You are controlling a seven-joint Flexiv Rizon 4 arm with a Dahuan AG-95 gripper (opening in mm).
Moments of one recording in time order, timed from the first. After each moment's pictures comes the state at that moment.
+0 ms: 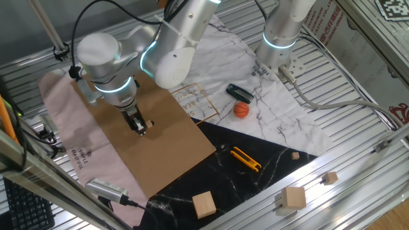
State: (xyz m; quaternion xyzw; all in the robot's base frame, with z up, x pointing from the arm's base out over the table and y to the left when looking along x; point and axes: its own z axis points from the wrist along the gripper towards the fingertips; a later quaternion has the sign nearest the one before) arm 0.615 0.051 0.027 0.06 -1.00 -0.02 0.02
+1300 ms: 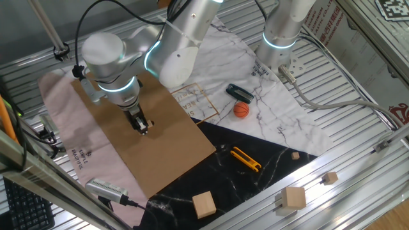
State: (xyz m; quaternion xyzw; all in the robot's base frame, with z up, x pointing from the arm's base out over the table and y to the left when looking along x) arm 0.608 0.051 0.024 0.07 -1.00 -0.02 0.01
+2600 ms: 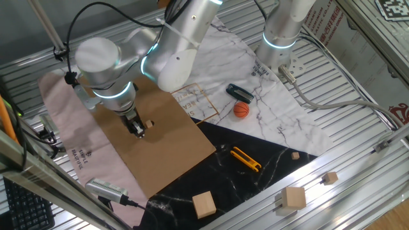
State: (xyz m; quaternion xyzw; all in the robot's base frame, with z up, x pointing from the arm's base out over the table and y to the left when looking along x) arm 0.626 0.062 0.037 0.09 -1.00 0.00 0.01
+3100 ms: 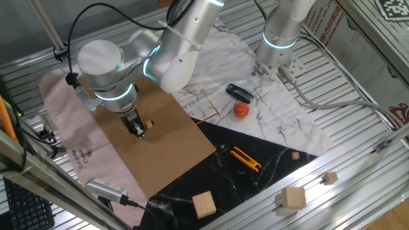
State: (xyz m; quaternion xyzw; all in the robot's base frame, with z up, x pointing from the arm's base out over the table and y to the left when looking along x) arm 0.625 0.061 0.035 0.09 -1.00 0.01 0.01
